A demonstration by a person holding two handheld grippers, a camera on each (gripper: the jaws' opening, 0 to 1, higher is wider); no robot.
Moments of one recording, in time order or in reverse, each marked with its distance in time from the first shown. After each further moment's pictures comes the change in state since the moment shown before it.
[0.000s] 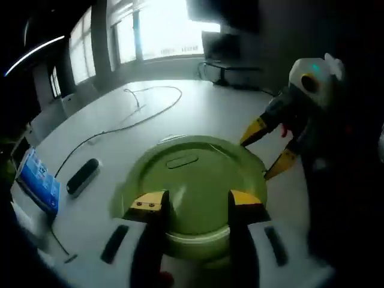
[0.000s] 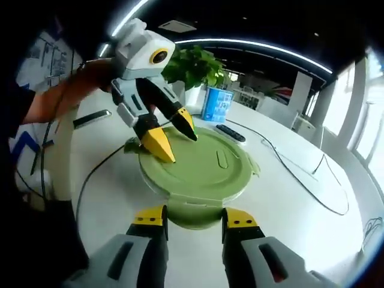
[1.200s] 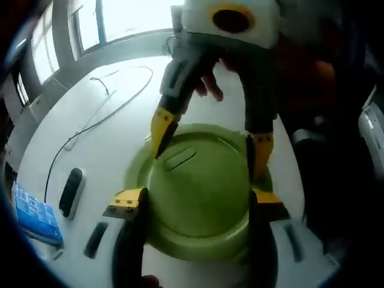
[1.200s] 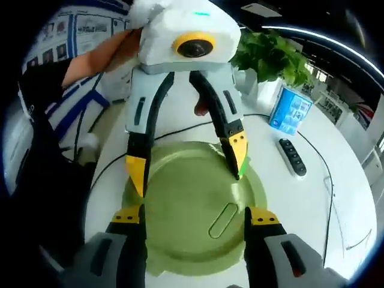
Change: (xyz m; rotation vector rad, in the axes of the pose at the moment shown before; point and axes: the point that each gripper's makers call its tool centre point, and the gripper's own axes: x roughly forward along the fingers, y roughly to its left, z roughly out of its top) left arm 0.015 0.009 -0.008 0.142 0.230 -0.187; right arm 0.067 -0.002 0.053 -0.260 0.181 0.619
